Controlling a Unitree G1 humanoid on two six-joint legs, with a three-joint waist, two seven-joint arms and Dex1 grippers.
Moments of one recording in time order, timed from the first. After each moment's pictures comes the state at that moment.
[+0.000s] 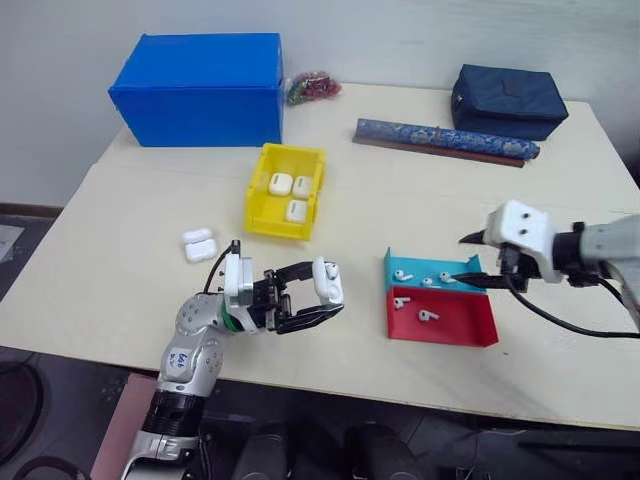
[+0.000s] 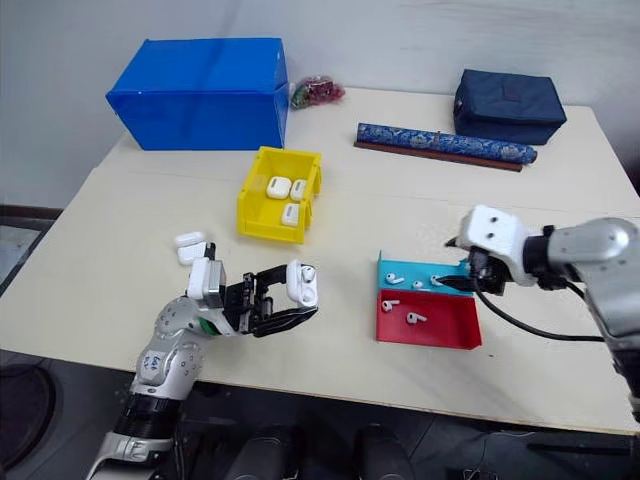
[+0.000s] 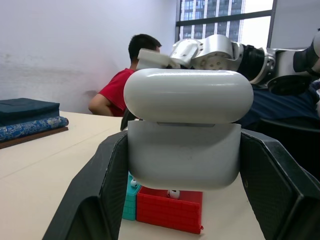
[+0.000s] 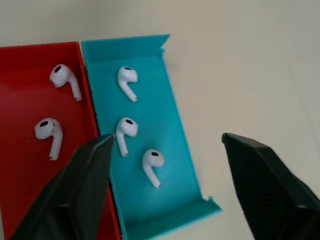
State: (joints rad) left arm -0.28 0.25 -0.04 -0.02 -0.58 0.00 -1.17; right arm -0.54 -1.09 0.14 -0.06 0.20 0.44 1.19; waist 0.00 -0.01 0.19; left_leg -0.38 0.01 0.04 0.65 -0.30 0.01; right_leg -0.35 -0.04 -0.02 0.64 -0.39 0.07
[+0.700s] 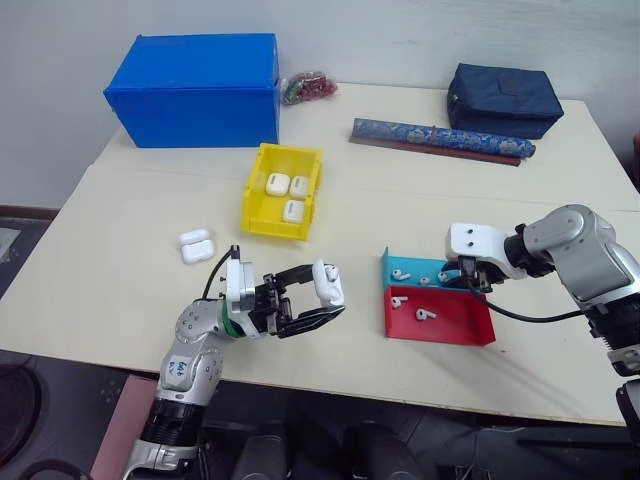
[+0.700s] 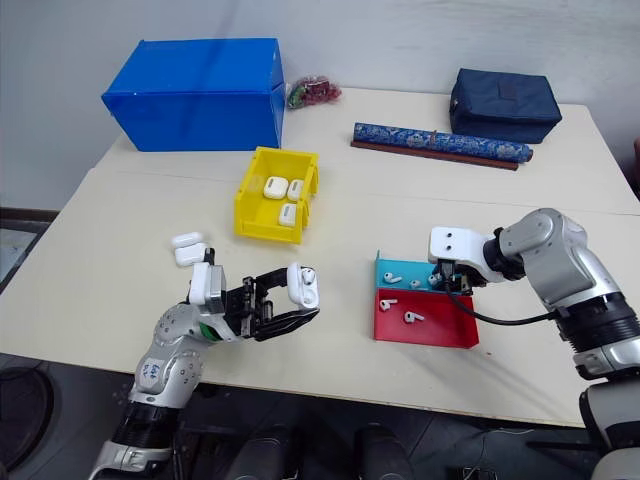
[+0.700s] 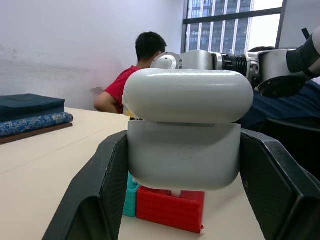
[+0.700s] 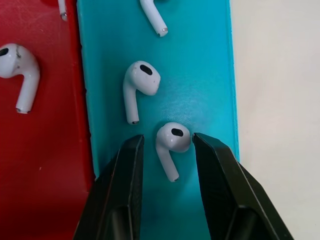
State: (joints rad) left arm -0.23 0.26 -0.05 -0.07 -0.57 -0.01 -1.12; right arm -0.75 -0.94 0.37 0.26 -0.08 0.29 1.32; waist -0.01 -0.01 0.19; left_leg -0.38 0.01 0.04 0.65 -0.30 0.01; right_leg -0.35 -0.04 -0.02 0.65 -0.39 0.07
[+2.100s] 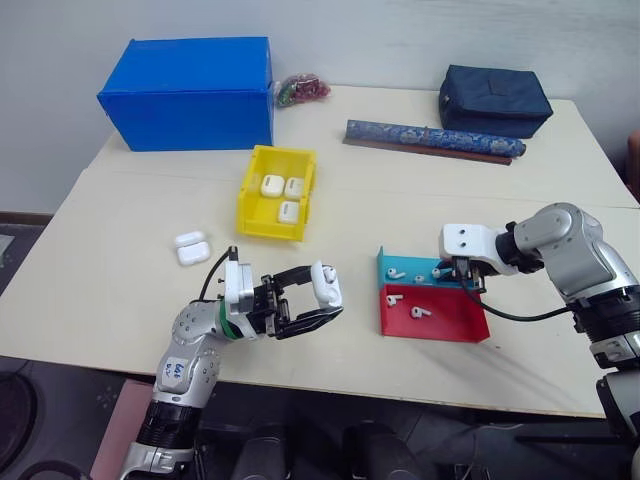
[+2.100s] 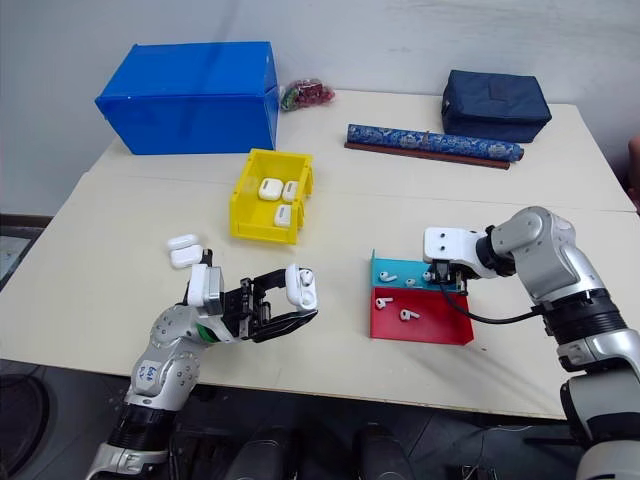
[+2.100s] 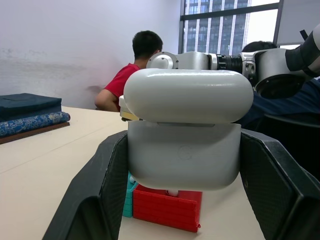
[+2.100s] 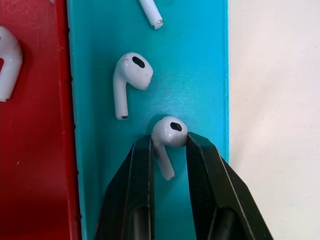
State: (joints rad) left arm -0.23 0.27 -0.05 -0.07 -0.56 -0.01 -1.11; right arm -0.77 -0.87 0.33 0.35 -0.17 0.18 1.34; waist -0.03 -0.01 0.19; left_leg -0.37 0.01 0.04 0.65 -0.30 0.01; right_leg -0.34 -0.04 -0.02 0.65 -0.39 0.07
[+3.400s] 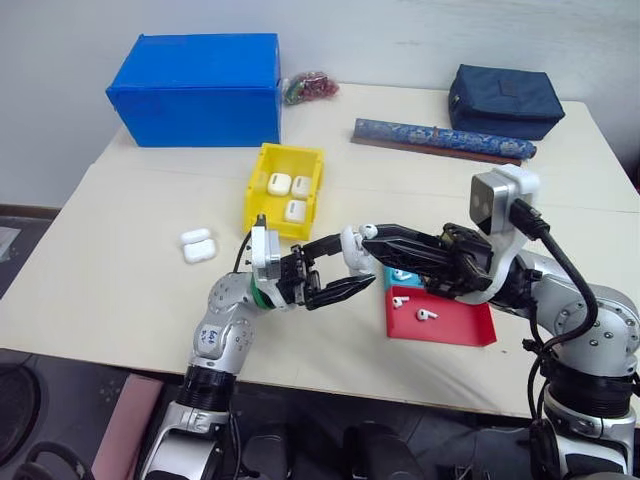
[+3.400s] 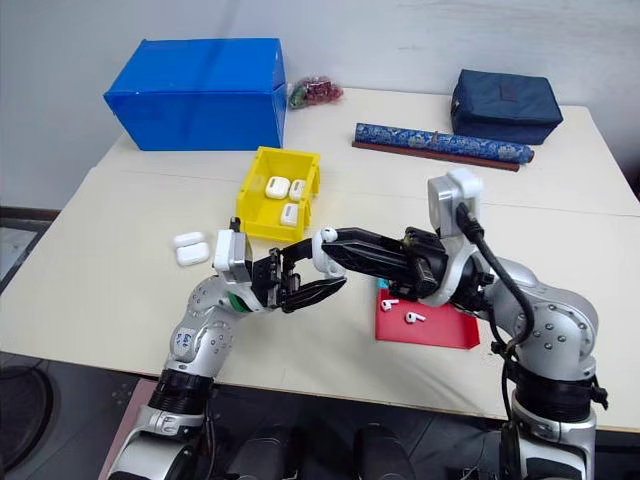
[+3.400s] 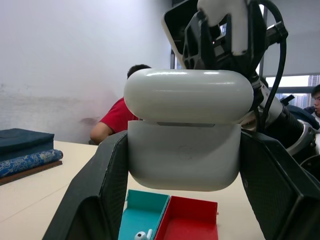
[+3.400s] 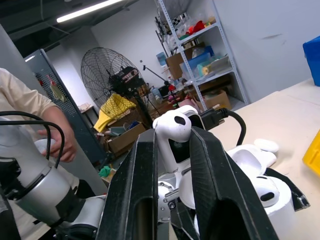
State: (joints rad) left arm -0.42 0.13 -0.08 0.04 -0.59 0.01 -1.10; right arm -0.46 -0.48 -0.21 -0.43 1.20 0.96 0.78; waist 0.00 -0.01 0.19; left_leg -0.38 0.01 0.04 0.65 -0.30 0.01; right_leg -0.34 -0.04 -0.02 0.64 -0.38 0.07
